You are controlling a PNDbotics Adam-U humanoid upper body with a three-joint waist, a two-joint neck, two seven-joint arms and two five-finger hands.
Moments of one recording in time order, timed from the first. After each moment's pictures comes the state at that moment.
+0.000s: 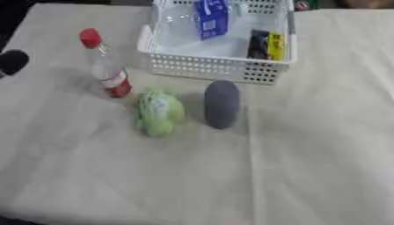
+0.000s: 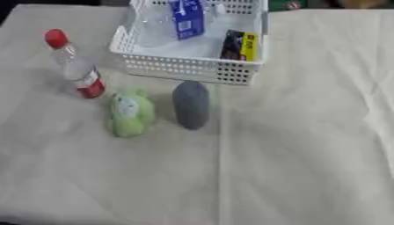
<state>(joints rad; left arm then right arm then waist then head) -0.17 1.00 0.06 -1.99 -0.32 0.16 -0.09 -0.28 -0.44 -0.31 -1.98 0.87 -0.15 -0.91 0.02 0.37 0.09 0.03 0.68</state>
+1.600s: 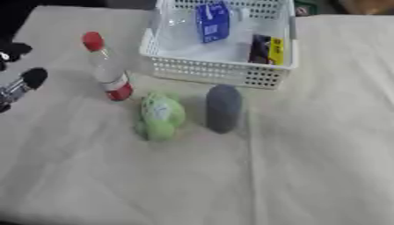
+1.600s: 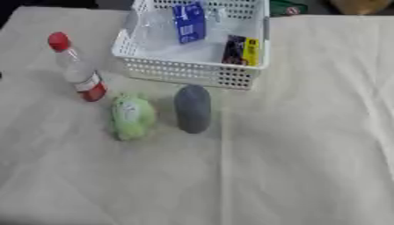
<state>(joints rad) -0.17 0.90 -0.01 -1.99 -0.21 0.24 0.07 -0.28 -0.44 -0.31 -1.98 0.85 -0.15 -0.91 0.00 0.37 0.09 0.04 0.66</state>
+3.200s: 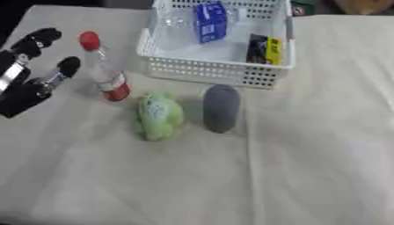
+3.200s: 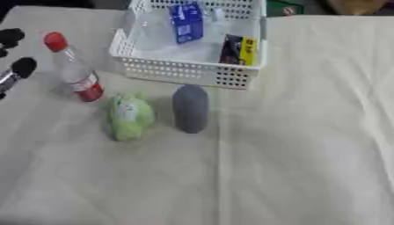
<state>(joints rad) -0.36 0.77 -0.10 -1.82 -0.25 0.20 -0.06 -0.29 -0.43 -0.30 -1.98 0.83 -0.16 -0.91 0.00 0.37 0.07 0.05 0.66</state>
